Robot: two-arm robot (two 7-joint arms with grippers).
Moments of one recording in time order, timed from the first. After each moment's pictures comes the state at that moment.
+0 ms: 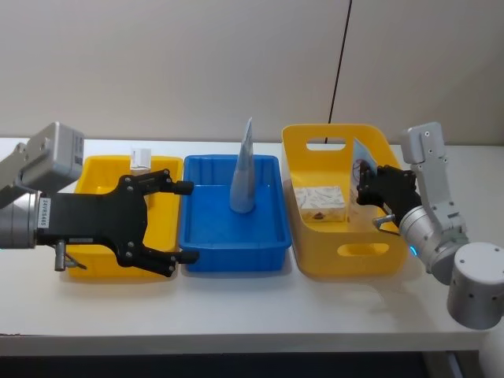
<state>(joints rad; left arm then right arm) -0.61 0.63 0.51 -1.53 -0.42 -0.08 -1.12 0.37 0.20 -0.14 -1.31 0.04 0.13 0.16</state>
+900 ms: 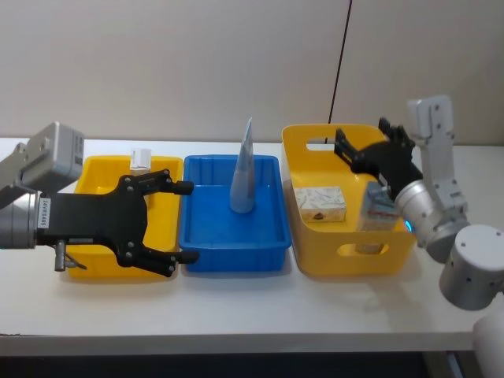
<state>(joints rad) -0.61 0.63 0.51 -1.53 -0.42 -0.08 -1.12 0.39 0.16 -0.12 -1.34 0.07 0.05 0.18</state>
